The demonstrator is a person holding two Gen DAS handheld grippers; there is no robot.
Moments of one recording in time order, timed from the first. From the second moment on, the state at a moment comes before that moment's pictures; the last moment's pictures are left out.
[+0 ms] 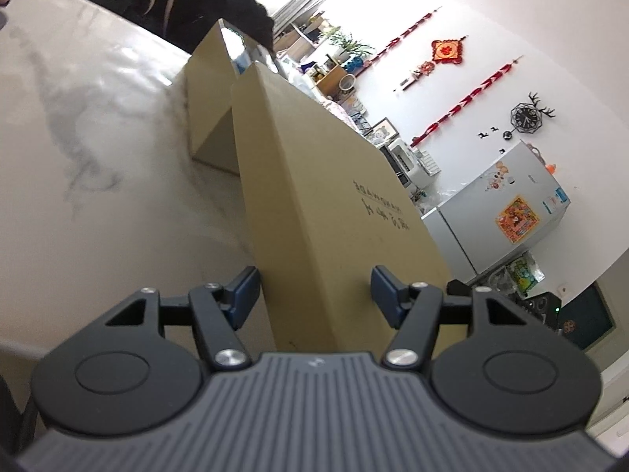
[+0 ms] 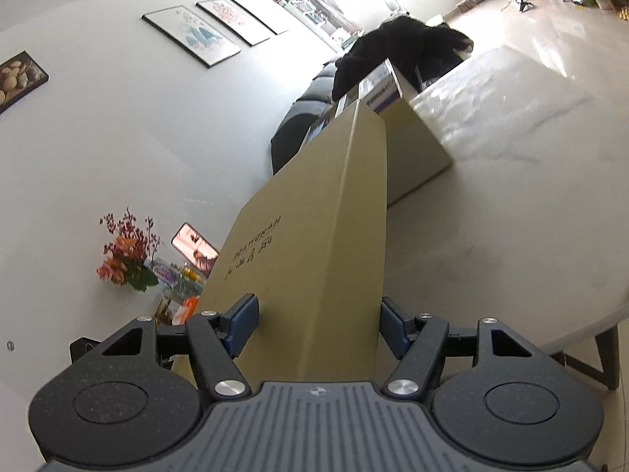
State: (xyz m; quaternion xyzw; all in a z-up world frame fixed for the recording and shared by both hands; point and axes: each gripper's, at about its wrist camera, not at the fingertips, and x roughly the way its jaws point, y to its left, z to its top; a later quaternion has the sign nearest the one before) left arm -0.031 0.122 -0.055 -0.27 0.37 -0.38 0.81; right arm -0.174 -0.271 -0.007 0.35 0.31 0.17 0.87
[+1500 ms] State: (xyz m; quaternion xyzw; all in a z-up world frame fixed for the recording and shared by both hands) left arm 0.101 0.064 -0.008 -0.32 0.33 -0.35 0.82; right arm -0.004 -0.345 0.055 0.35 0.28 0.17 0.88
